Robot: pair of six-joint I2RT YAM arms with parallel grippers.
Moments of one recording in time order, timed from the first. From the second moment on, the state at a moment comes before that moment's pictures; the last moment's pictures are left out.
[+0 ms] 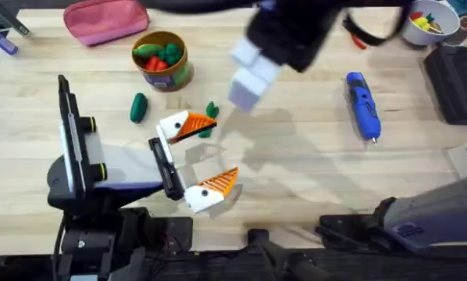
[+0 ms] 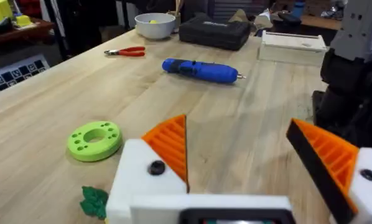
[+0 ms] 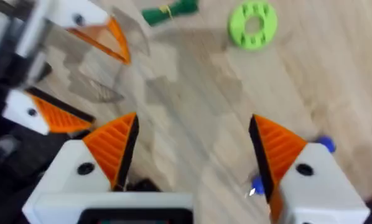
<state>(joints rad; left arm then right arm) 0.04 0.01 0.01 -0.13 1.19 0.10 0.83 1.75 2.18 -1.70 0.06 -0.13</state>
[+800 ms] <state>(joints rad) 0.04 0.01 0.01 -0.13 1.19 0.10 0.11 1.01 1.28 -1.38 0.05 0.08</state>
